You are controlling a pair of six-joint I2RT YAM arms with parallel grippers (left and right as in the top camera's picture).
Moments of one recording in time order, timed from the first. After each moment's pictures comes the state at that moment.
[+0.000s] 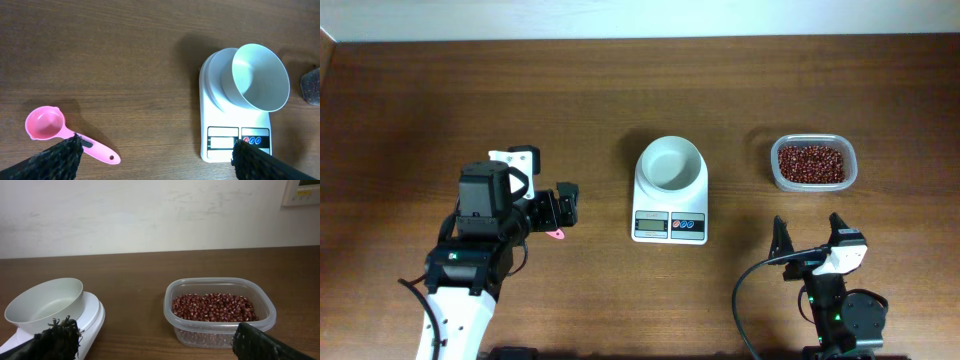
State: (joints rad) left arm -0.05 1.02 0.85 -0.65 0.20 -0.18; right arm 0.02 0.01 0.01 -0.07 -0.07 0.09
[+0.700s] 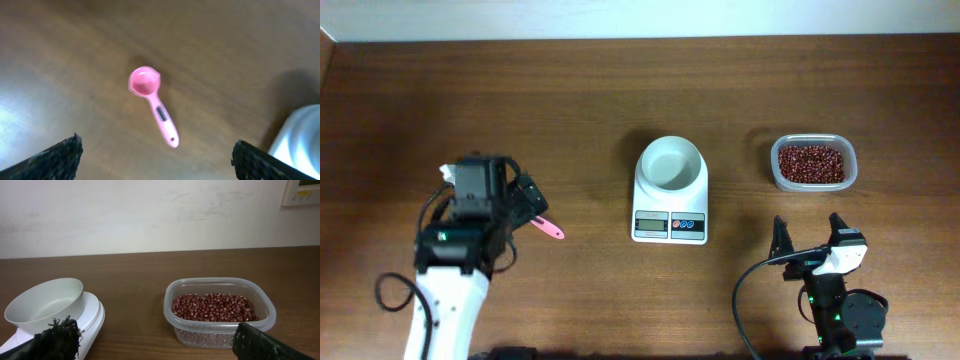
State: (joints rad) left arm -0.02 1.10 0.99 -0.92 -0.19 -0.55; right arm 0.02 0.01 0.01 -0.07 -0.07 0.09
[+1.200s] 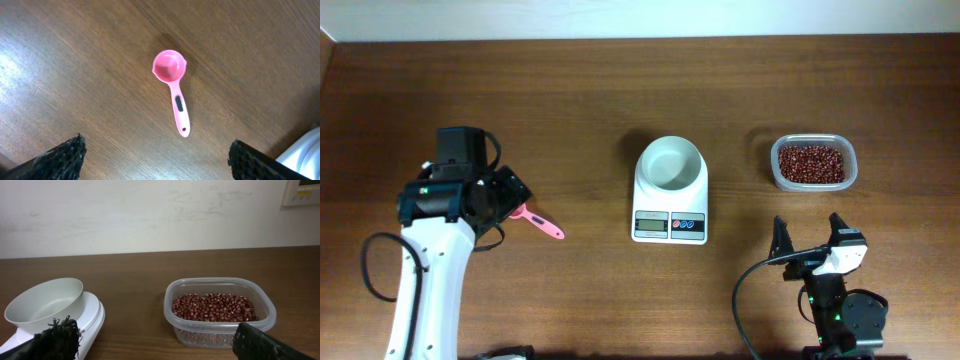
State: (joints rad) left arm 0.10 1.30 1.15 -1.10 -0.12 -0.65; right arm 0.02 0.01 0.01 -0.07 -0.07 0.09
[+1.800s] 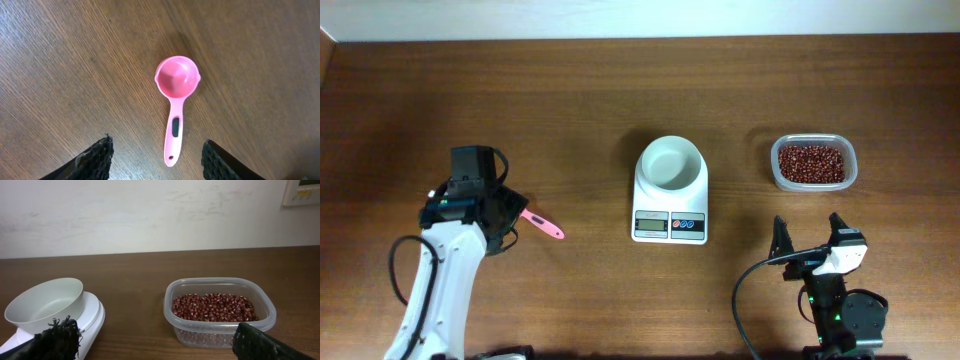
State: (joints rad) left arm 0.12 1.34 0.93 -0.83 -0.10 -0.92; right arm 0.02 0.01 0.01 -0.07 -0.07 0.09
